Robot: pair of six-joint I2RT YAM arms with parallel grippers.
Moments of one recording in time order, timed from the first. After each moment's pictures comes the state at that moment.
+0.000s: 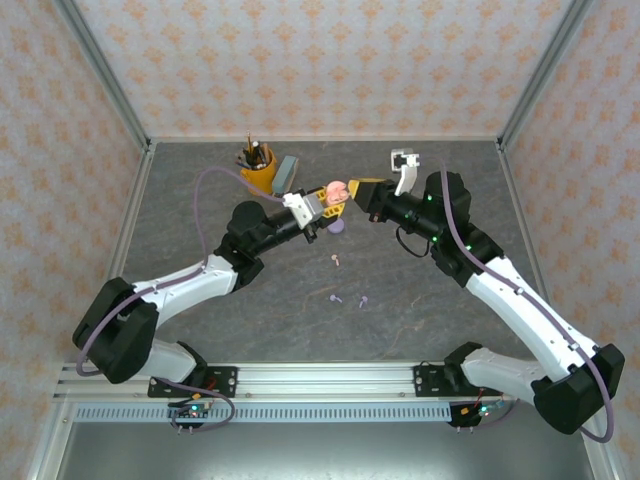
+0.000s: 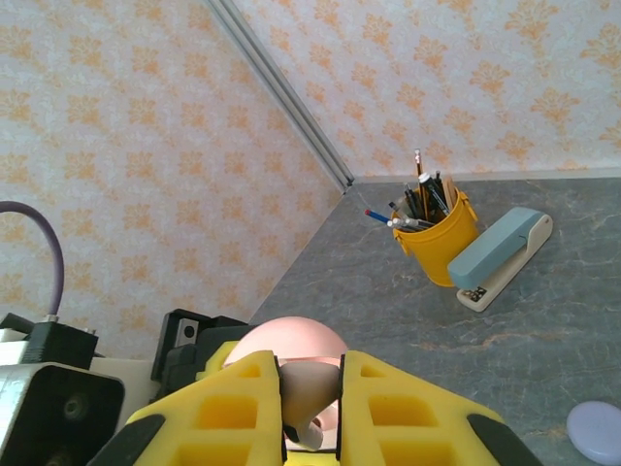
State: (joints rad) left arm -0.60 1.41 0.78 0.78 0.42 0.26; right arm 0.55 1.08 1.05 -0.11 -0.33 0.53
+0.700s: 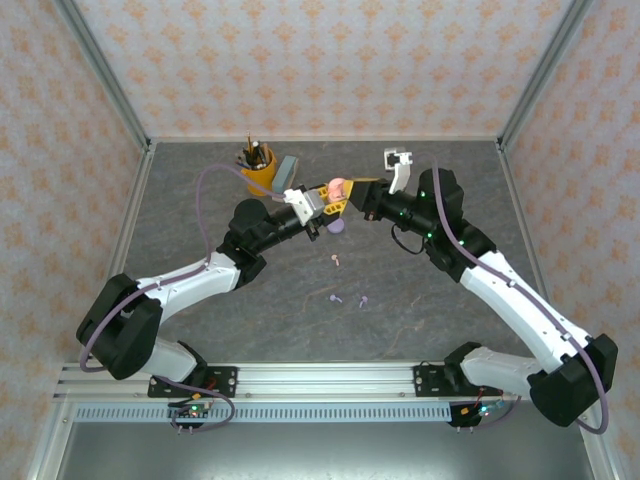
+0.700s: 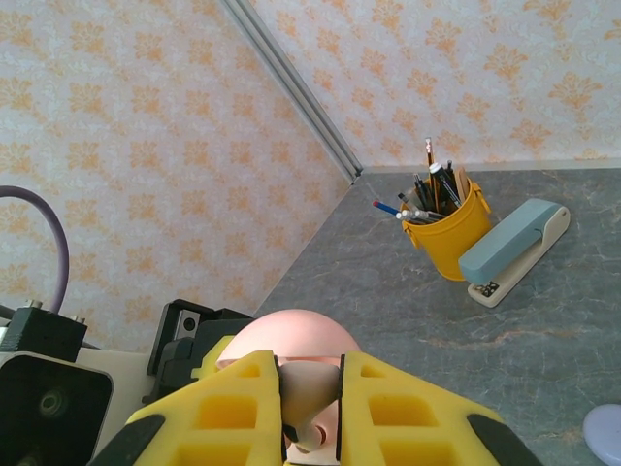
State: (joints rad) left arm -0.60 1.43 0.80 0.80 0.43 0.22; right arm 0.55 1.13 1.05 -0.08 -0.36 0.53
